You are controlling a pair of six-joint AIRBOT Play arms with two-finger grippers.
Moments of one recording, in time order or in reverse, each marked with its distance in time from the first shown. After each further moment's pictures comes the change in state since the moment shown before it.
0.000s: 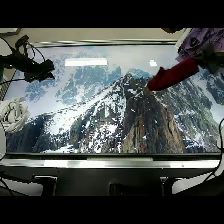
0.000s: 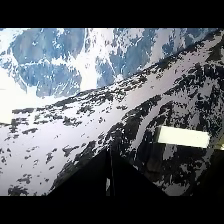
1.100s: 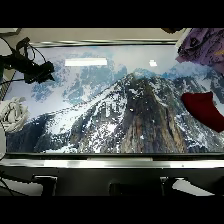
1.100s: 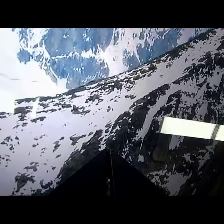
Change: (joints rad) left arm 0.000 0.000 0.000 0.000 -0.043 -0.002; right arm -0.388 0.412 -0.727 -0.596 -0.178 0.178
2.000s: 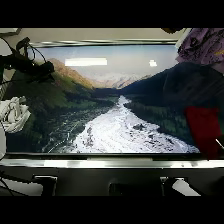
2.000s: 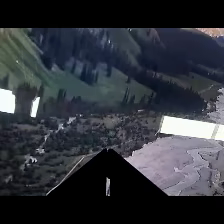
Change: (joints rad) left arm 0.000 0.000 0.000 0.000 -0.001 0.000; right arm -0.007 0.139 -0.378 -0.281 -0.043 0.077
